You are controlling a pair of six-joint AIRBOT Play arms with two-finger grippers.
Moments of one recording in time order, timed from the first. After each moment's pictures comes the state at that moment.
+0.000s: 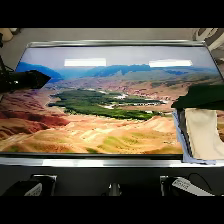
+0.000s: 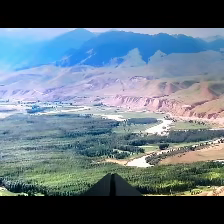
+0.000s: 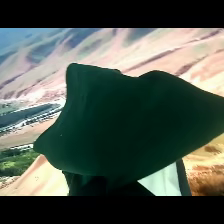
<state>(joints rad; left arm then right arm) -0.03 -1.02 1.29 1.09 -1.02 -1.43 -0.94 -1.31 1.79 -1.01 1.61 1.10</state>
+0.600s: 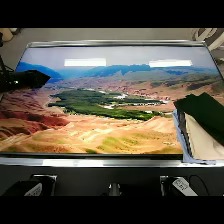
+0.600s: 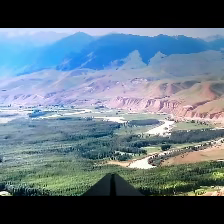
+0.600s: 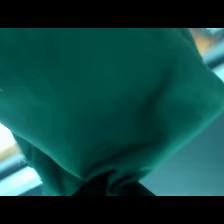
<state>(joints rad) -0.03 -1.02 1.29 1.09 -1.01 -1.41 -1.00 -1.11 1.32 -1.46 1.74 1.14</state>
